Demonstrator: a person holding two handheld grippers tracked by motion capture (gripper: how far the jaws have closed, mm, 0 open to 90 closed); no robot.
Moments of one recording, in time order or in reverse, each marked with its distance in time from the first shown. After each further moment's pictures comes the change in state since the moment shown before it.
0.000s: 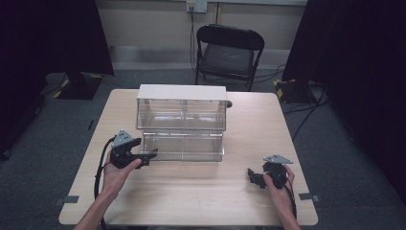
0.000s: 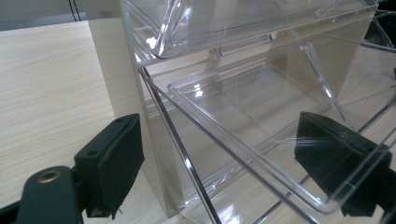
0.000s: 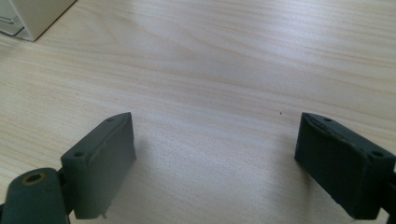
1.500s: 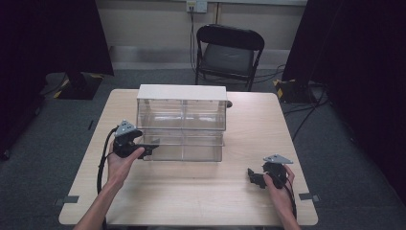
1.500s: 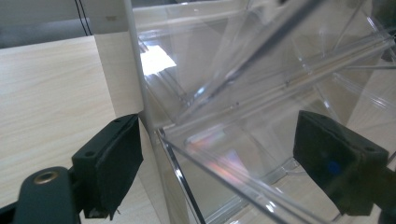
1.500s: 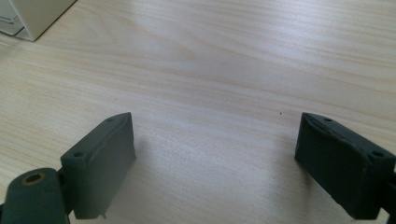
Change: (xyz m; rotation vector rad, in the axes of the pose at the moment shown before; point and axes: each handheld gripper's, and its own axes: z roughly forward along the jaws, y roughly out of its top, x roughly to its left) left arm 0.004 0.027 0.011 -0.025 0.025 -0.018; right arm 0.000 0.000 0.000 0.001 0.002 -0.001
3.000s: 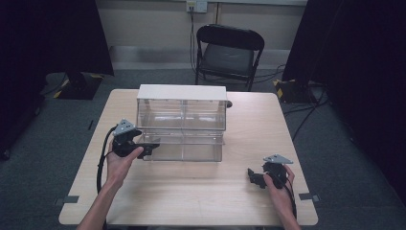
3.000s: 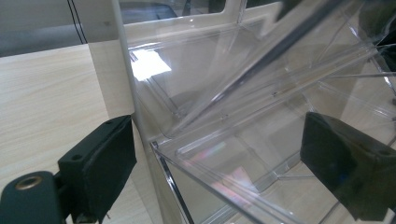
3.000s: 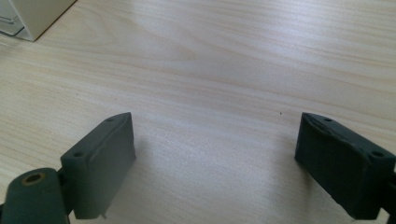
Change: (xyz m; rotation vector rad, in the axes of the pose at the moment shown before) left arm -0.001 0.003 -0.004 -0.012 -0.023 0.000; right arm 0.000 0.000 0.000 0.000 -0.001 0.001
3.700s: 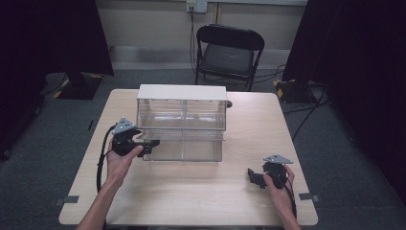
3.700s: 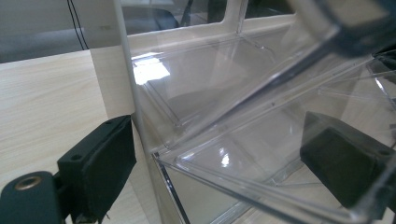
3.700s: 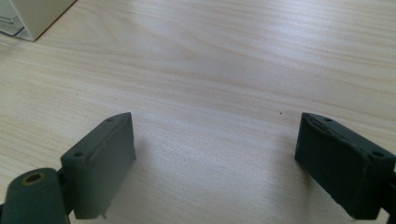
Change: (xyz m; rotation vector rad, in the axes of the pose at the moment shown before) left arm 0.002 0.004 -0.001 -0.013 -0.005 0.004; right arm 0.000 0.000 0.000 0.000 0.001 0.000
